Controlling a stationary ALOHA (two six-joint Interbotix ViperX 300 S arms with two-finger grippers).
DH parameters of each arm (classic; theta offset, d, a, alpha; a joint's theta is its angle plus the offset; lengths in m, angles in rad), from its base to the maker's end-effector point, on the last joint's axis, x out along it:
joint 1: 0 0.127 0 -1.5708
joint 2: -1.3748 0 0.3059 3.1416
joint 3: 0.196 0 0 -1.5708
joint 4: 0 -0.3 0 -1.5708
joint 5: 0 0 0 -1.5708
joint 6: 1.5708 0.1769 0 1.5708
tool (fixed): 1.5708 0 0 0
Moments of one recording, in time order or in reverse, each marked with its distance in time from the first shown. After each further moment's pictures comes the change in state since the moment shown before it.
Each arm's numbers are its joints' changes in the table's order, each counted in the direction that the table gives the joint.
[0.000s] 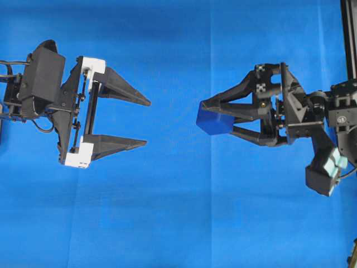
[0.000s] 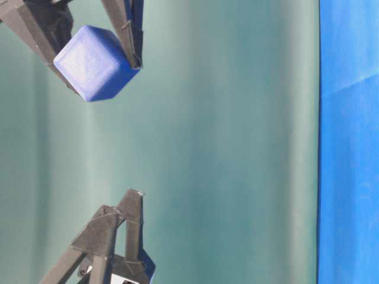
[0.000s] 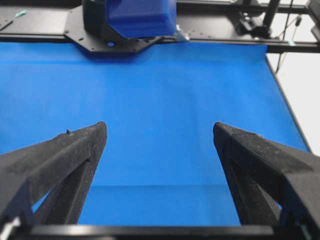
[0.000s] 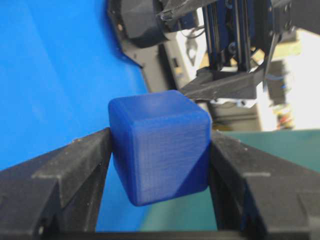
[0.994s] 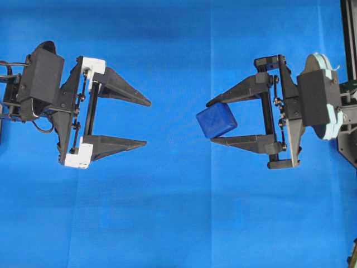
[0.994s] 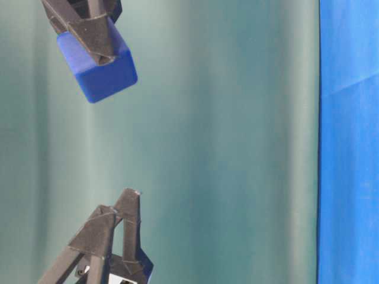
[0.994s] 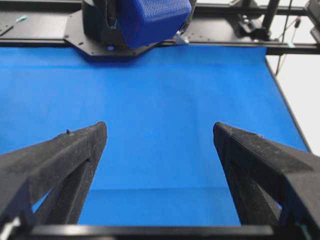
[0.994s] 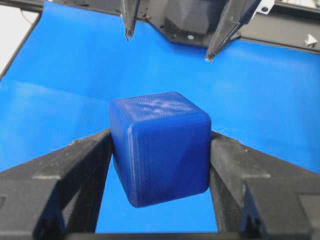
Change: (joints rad) left arm -0.003 0.000 0.000 0.000 -0.012 0.009; right arm 0.008 -0.003 0.000 -0.141 0.002 0.923
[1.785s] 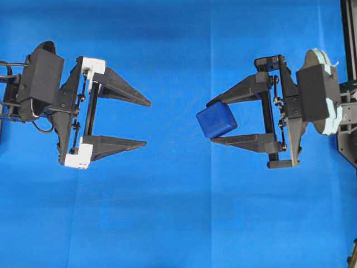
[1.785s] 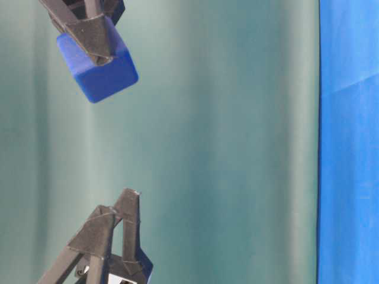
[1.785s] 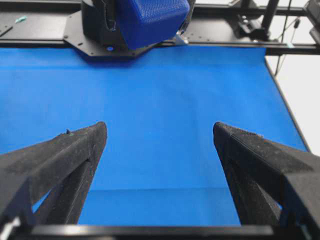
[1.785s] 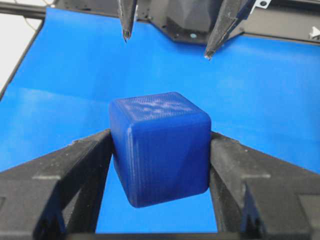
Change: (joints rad) left arm 0.000 -0.002 0.000 0.000 0.000 0.000; right arm 0.000 0.000 0.000 -0.002 0.000 0.038
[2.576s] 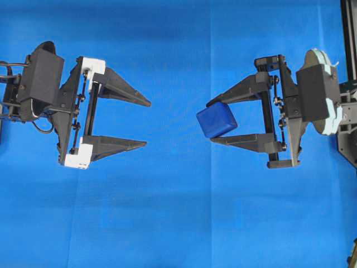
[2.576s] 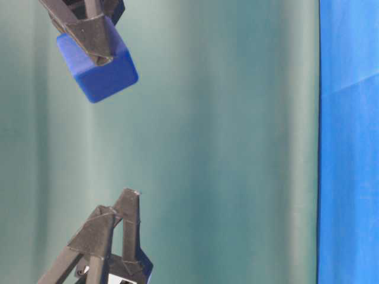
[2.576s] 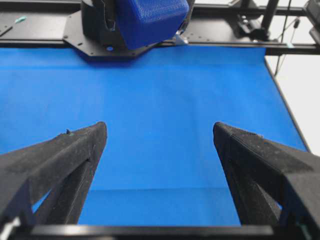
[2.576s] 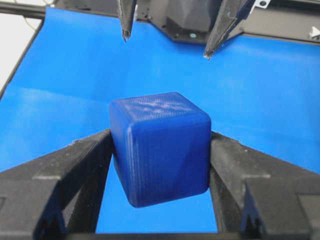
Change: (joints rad) left arm -0.002 0.002 0.000 0.000 0.002 0.000; right arm 0.000 0.000 0.000 0.002 0.002 0.000
